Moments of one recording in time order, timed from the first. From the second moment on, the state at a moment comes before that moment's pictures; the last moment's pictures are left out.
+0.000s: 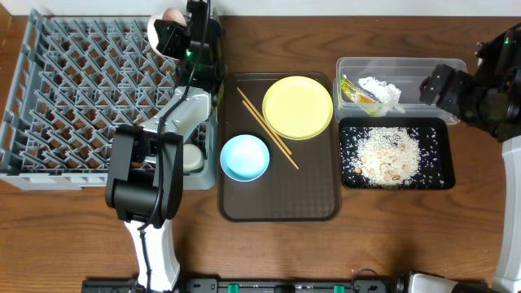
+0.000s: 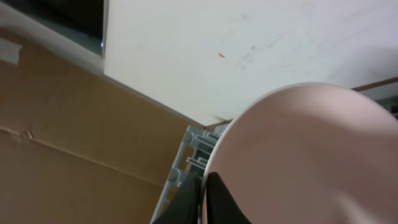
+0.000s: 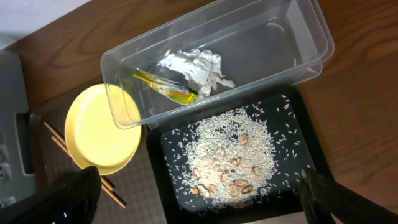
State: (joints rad) left arm -0.22 2.09 1.42 0.48 -0.98 0.80; right arm -0.17 1.45 1.62 -1.15 -0.14 0.30
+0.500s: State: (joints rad) left arm -0.20 2.09 1.42 0.47 -0.95 0.87; right arm -0.17 1.45 1.62 -1.15 -0.14 0.30
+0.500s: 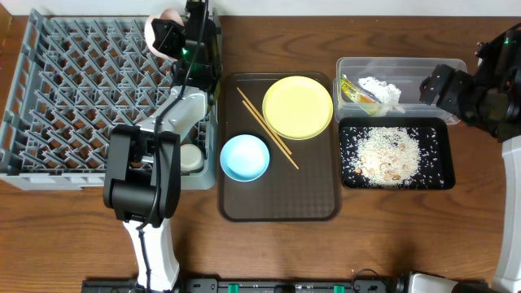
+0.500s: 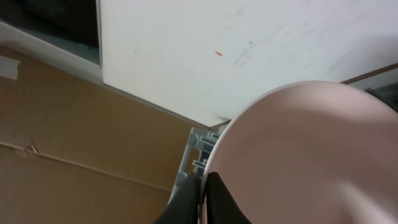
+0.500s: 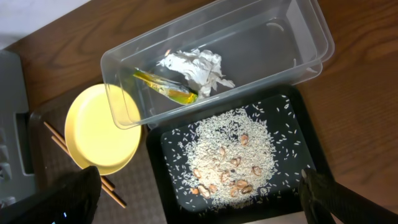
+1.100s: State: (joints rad) left arm -0.19 2.09 1.40 0.47 -0.93 0.88; right arm -0.17 1.45 1.62 -1.15 -0.14 0.30
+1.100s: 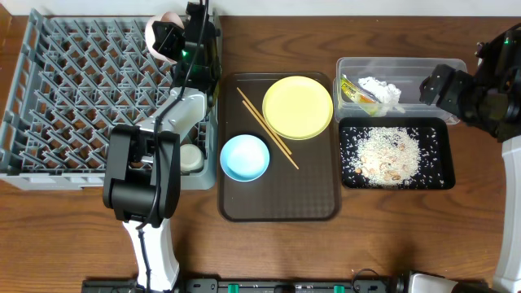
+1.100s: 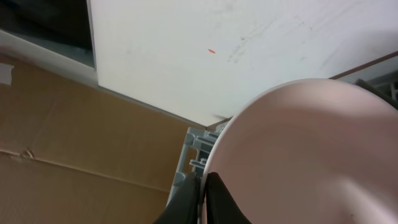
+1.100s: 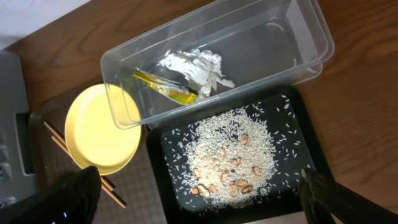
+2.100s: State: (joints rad) left arm -0.20 2.09 1.40 0.42 -0.94 0.88; right arm -0.17 1.45 1.62 -1.15 -0.14 0.30
